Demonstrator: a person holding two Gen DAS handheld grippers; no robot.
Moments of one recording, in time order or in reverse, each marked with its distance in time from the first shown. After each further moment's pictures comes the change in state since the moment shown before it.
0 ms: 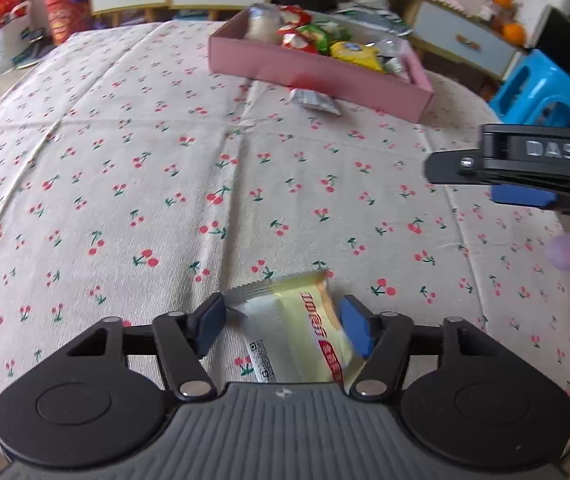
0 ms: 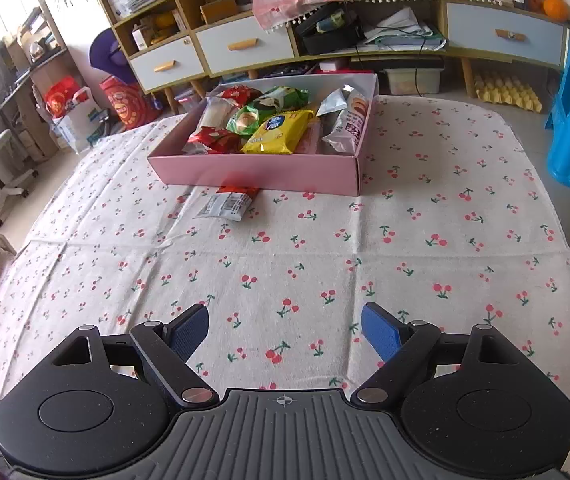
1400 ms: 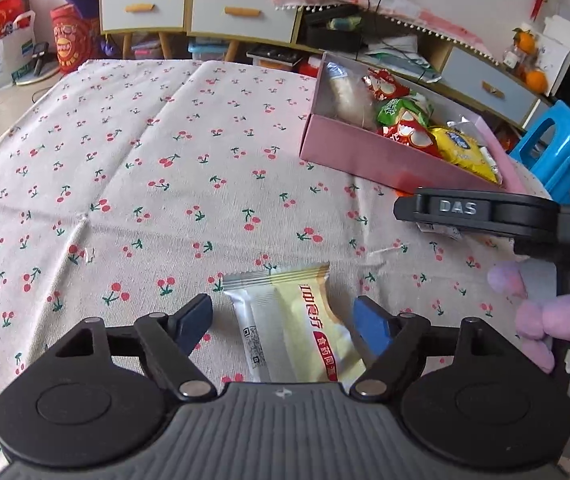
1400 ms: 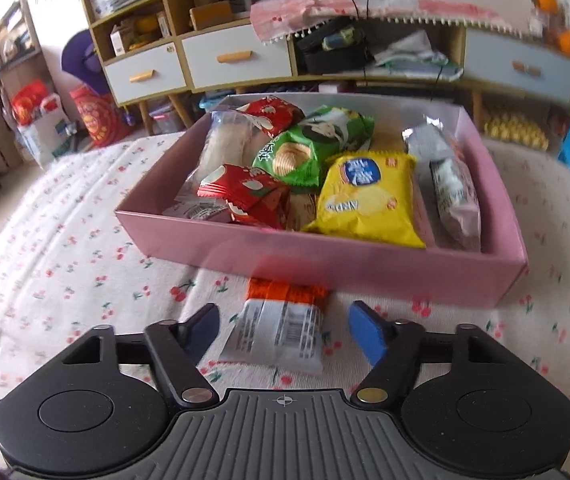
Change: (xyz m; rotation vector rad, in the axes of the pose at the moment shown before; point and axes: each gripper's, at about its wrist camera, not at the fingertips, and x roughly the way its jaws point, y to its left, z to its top) left arm 0.027 0.089 0.074 -0.026 -0.089 -0.007; right arm 0.134 0.078 0.064 -0.036 -0.088 -0.137
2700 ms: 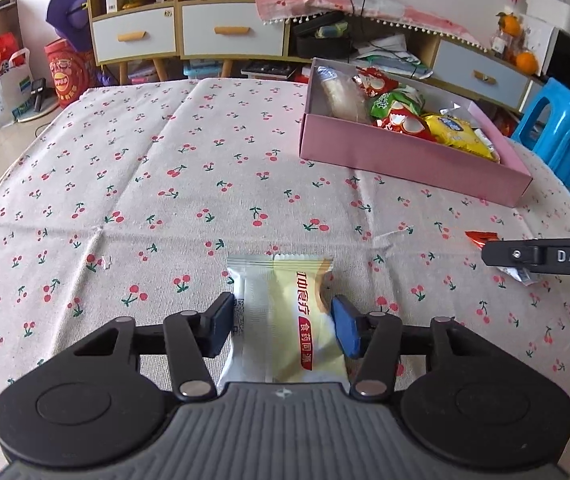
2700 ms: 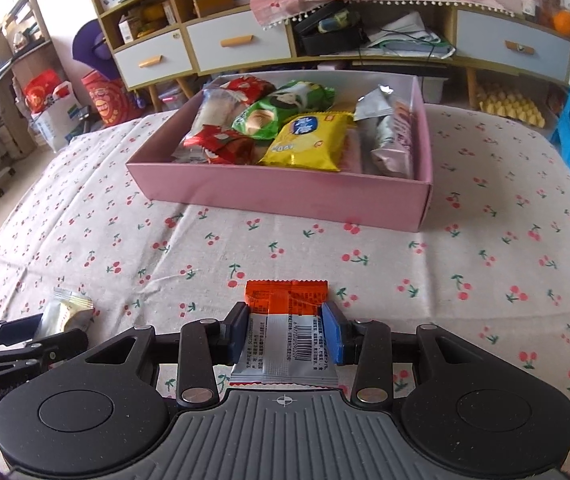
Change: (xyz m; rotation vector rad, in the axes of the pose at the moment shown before) left arm -0.004 0.001 -0.010 0.088 -0.048 0.035; right arm -0.060 -0.044 -0.034 0.021 0.066 0.061
